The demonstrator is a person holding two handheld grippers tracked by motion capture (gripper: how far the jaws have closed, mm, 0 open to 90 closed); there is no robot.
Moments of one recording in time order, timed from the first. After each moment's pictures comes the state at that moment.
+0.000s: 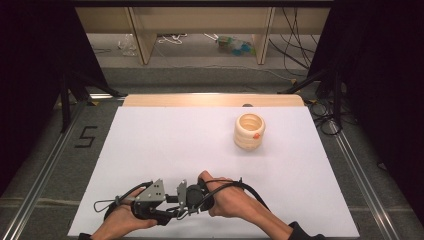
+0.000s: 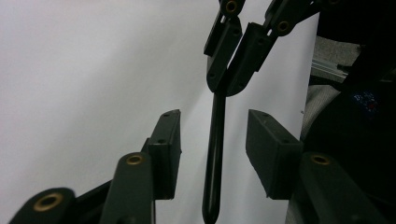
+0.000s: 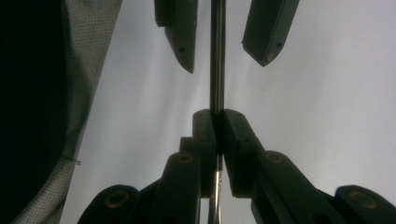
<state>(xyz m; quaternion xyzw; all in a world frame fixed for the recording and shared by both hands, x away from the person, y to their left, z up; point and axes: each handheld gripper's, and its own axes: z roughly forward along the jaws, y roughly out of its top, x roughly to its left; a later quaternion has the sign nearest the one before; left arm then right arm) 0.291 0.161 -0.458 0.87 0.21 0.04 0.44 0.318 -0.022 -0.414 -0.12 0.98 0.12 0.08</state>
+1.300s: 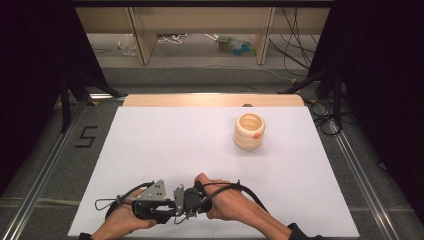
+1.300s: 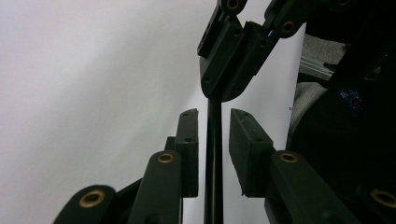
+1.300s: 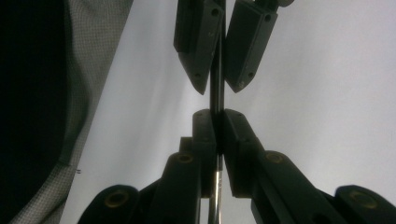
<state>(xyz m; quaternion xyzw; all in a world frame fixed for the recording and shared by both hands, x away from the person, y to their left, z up) 0.291 0.159 -0.459 0.88 0.21 0.02 0.44 0.312 -0.016 -0.412 -0.15 0.97 0.13 0.10</state>
